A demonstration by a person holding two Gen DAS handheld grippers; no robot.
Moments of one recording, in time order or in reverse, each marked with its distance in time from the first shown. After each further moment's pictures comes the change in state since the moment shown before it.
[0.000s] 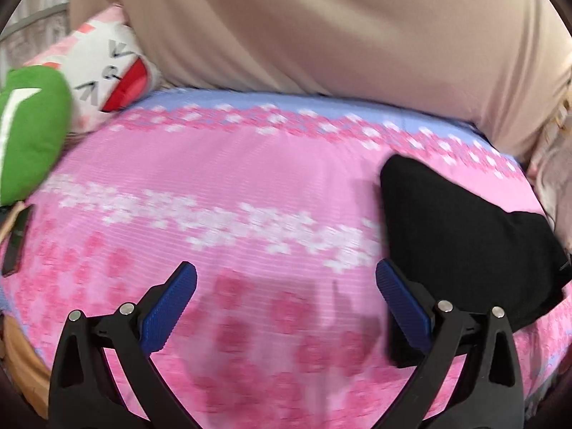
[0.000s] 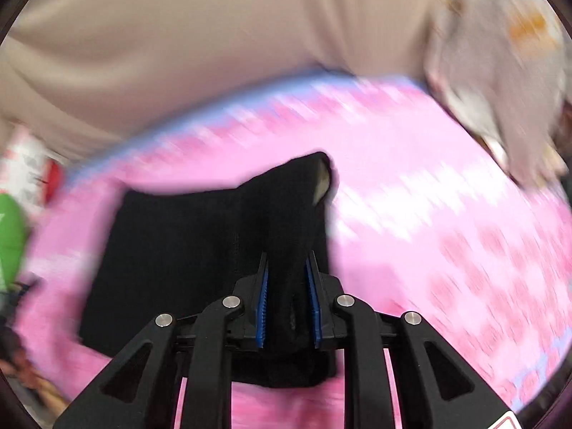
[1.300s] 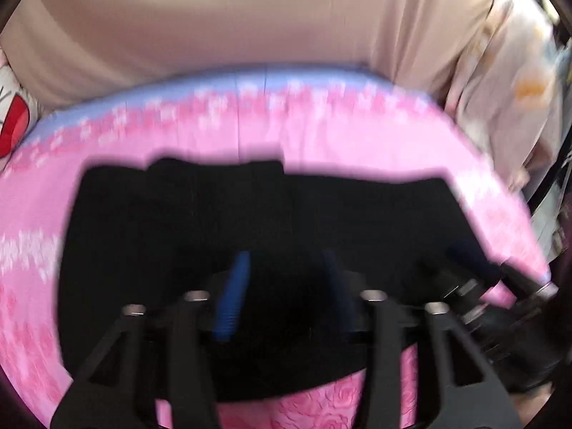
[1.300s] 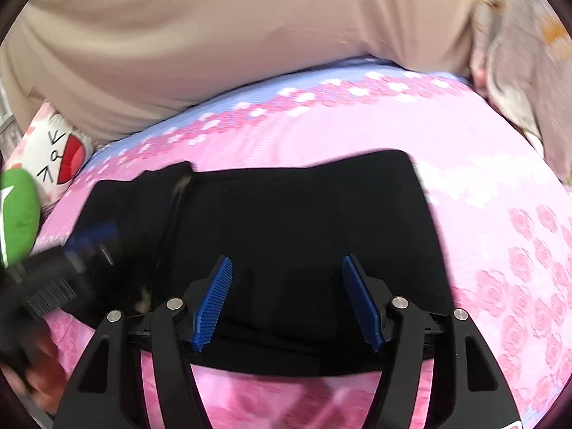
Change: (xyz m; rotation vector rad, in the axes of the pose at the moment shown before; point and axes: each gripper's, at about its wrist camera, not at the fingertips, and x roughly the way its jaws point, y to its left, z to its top) left arm 0.031 -0.143 -0.003 0.239 0.092 -0.260; right arm 0.012 0.063 -0.027 -0.041 -0.027 0.124
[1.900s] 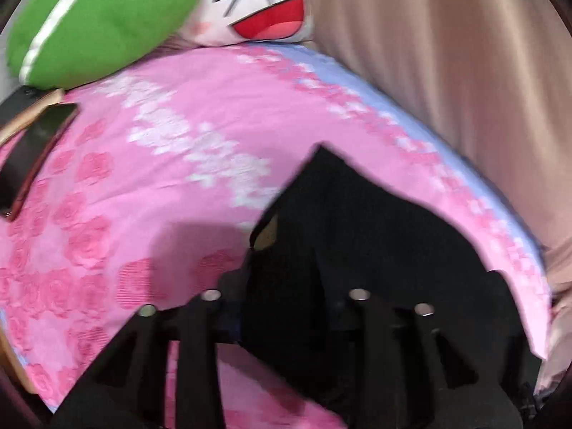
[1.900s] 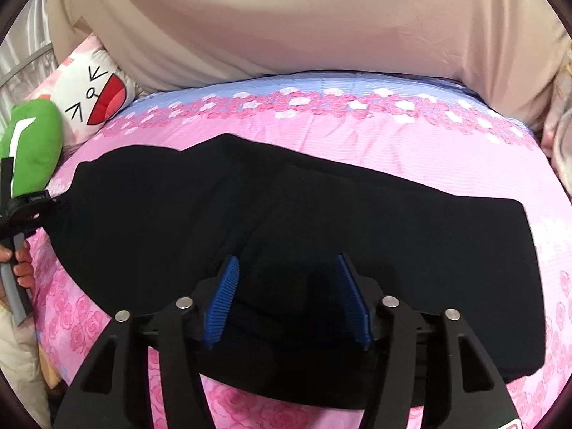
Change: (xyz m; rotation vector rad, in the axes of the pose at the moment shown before) left arm -0.065 0.365 -0.067 -0.739 -0.120 0.324; right arm 0.027 0.122 0.001 -0.244 0.053 0.055
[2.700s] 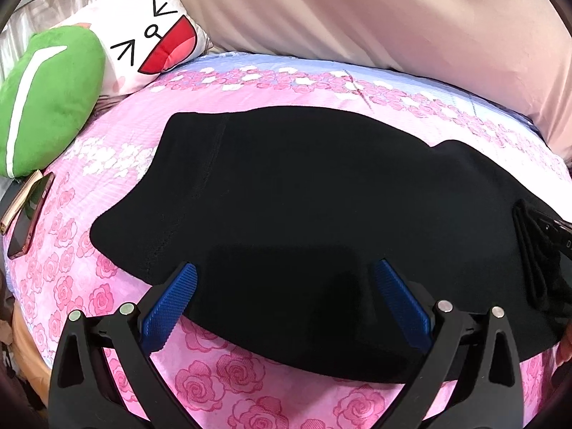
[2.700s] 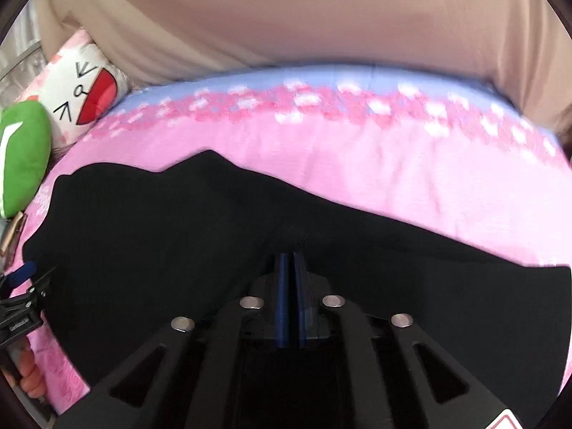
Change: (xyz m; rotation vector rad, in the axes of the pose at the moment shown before) left arm -0.021 -0.108 -0.095 0.425 -0.002 0.081; right arm 0.067 0.010 0.057 -0.055 0.055 0.014
